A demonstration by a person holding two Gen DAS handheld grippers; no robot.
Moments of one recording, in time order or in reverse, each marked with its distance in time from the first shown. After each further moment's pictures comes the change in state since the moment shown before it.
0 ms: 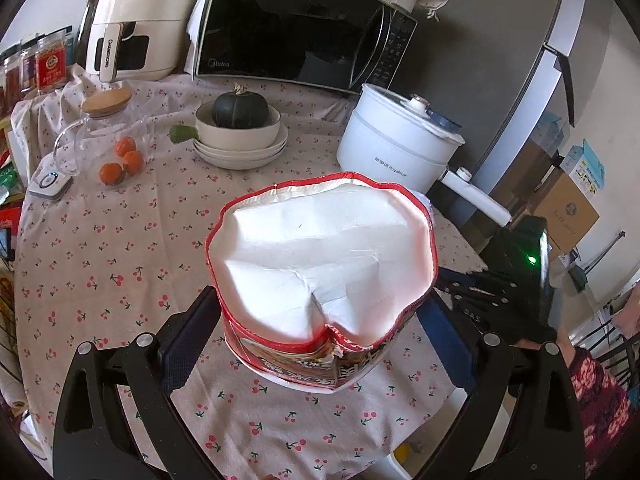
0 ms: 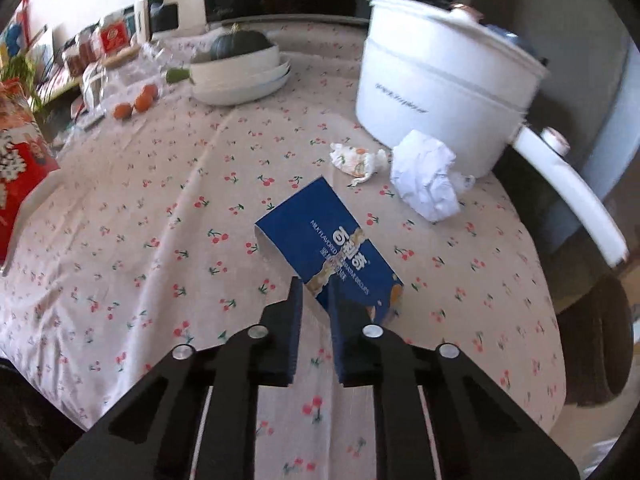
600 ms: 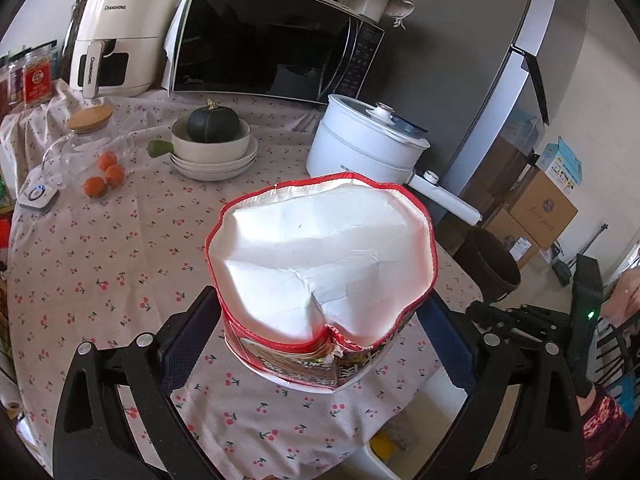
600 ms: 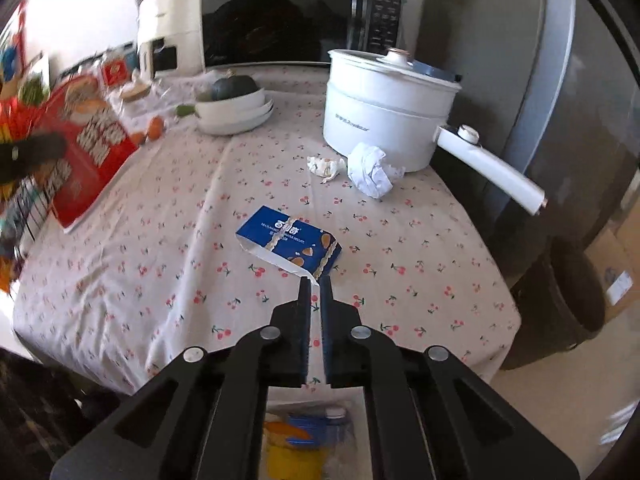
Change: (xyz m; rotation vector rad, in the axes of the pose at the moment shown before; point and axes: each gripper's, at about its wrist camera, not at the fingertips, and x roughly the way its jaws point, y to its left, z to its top) left arm -0.018 -0.021 -0.004 0.031 -0.028 -0.076; right arm -0.094 0.014 -0.052 0.003 -0.073 -0.066
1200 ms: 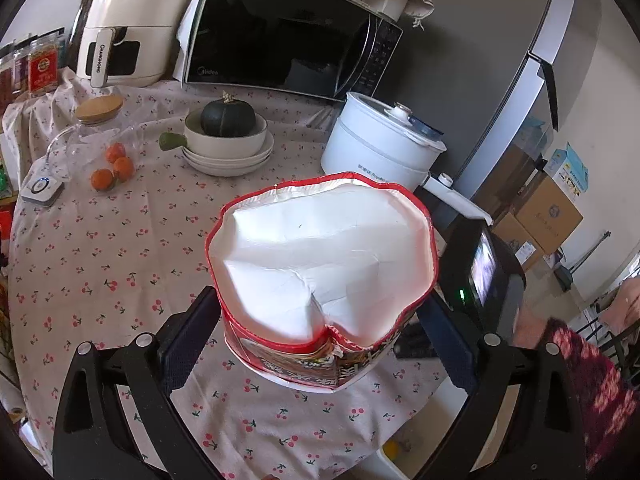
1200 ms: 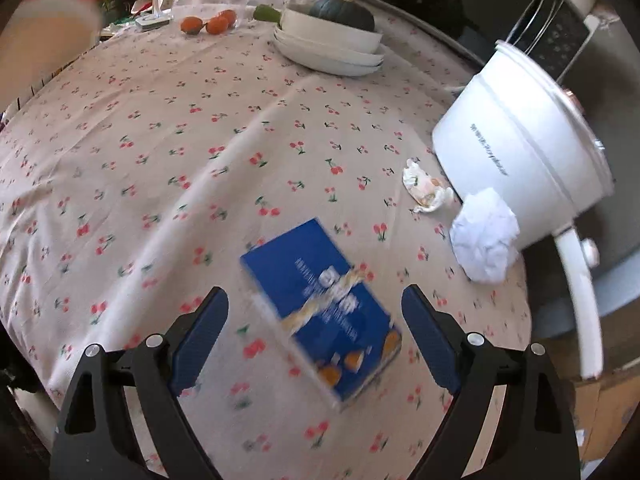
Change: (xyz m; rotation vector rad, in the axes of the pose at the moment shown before) left arm 0.009 0.024 0.006 -0.022 0.024 0.012; right arm 0.144 0.041 0.056 -0.432 0.163 0.111
